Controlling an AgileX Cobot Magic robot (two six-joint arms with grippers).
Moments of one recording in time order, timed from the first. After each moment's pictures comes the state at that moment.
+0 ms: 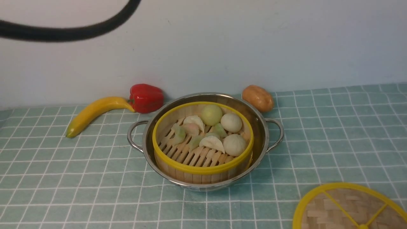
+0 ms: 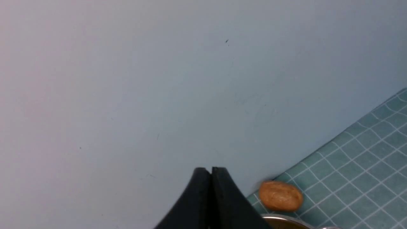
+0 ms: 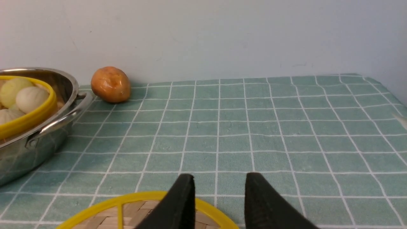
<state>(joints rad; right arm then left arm) -0.01 0.00 0.01 0.10 0.34 0.05 -0.60 1.50 -2.07 0.27 1.01 0.05</state>
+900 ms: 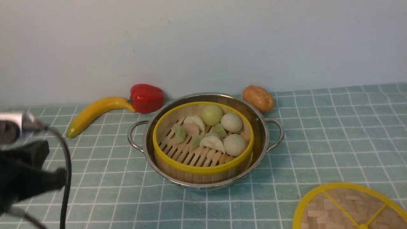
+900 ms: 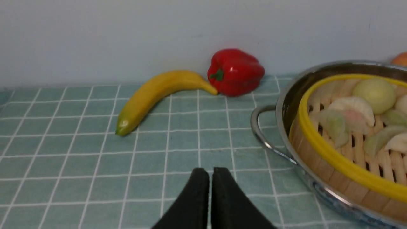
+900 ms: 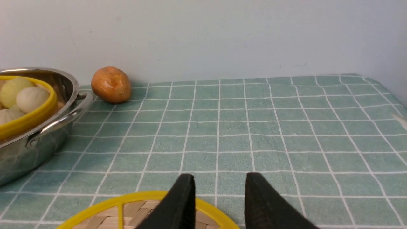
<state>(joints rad) -0.01 0.00 0.01 0.10 0.34 0.05 -0.04 0.69 -0.34 -0.02 0.13 0.02</state>
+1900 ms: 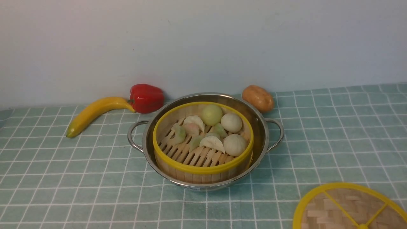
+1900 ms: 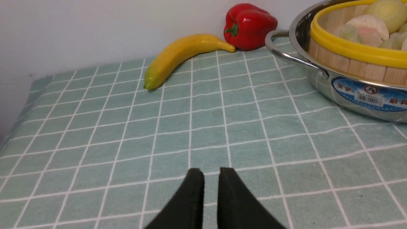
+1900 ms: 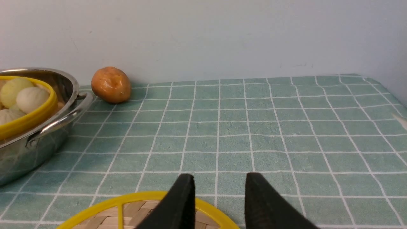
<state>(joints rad) -0.01 0.00 0.01 0.10 0.34 0.05 -0.03 0.00 0.01 0.11 0.38 0.04</state>
